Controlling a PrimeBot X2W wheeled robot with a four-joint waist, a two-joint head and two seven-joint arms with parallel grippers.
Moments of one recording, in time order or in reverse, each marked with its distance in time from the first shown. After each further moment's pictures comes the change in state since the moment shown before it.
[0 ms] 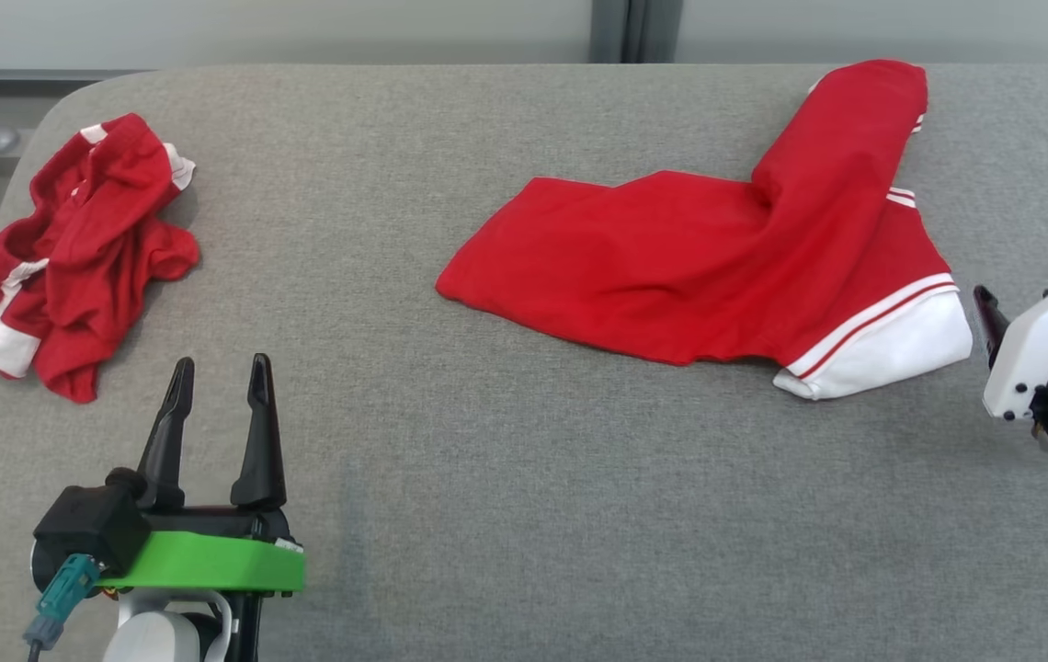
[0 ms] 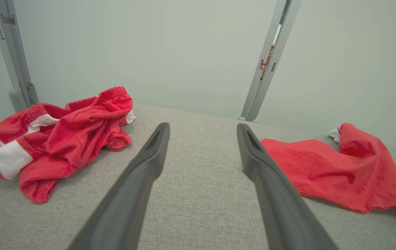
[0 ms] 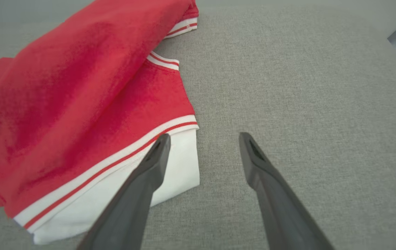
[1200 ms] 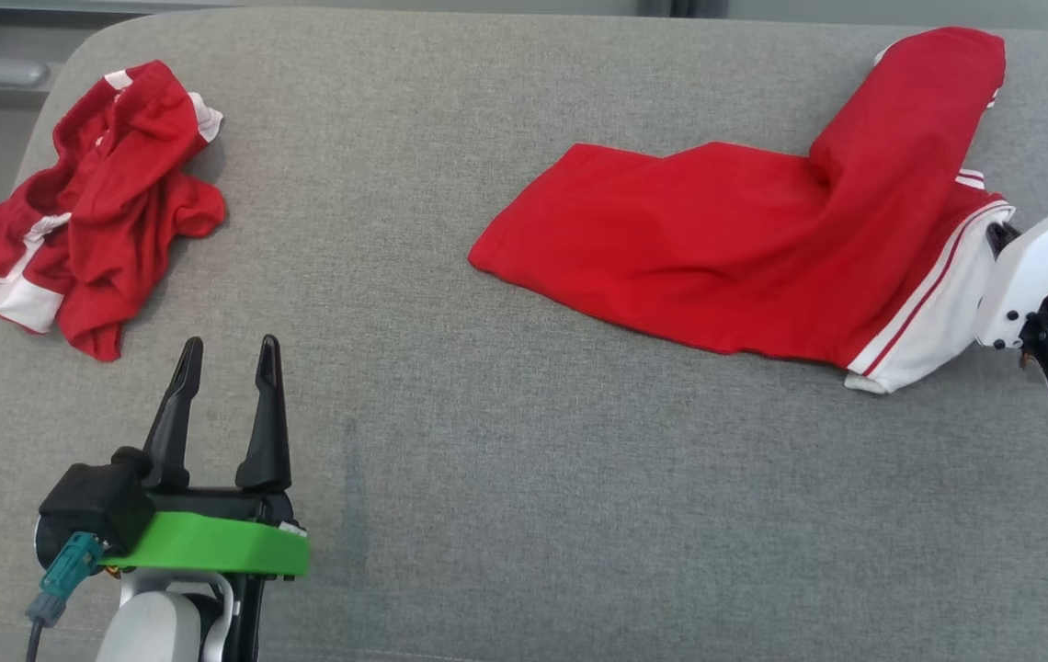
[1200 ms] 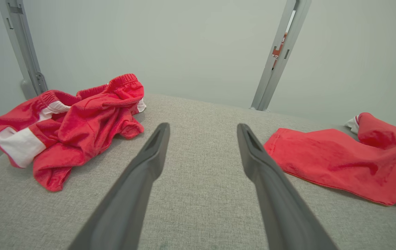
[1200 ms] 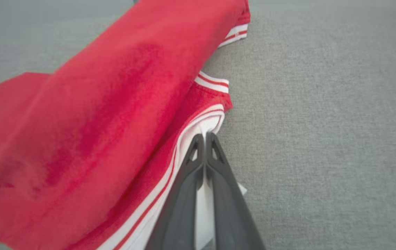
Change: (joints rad) left arm -0.043 0.023 -0.034 0.021 -0.016 0.000 0.000; right arm -0.160 -0.015 0.053 0.112 0.048 0.000 0.038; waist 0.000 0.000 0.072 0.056
